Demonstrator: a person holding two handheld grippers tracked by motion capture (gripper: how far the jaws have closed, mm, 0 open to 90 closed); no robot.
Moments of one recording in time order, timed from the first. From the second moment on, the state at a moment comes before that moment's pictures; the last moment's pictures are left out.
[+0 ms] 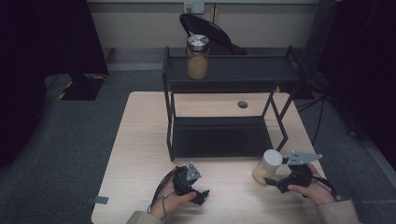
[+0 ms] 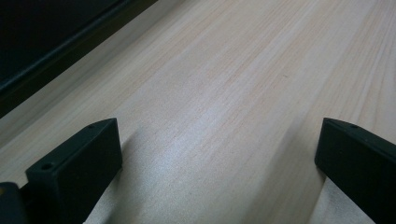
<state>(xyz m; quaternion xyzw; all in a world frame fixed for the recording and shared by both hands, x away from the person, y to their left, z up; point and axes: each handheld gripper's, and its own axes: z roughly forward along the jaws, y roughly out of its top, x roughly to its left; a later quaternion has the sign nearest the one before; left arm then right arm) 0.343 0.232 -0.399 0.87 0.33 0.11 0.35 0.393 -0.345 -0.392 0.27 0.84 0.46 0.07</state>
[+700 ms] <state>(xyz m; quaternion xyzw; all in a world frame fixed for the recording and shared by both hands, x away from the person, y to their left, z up) 0.343 0.232 -0.399 0.87 0.33 0.11 0.35 0.388 -0.342 -0.389 0.26 0.83 0.48 0.10</state>
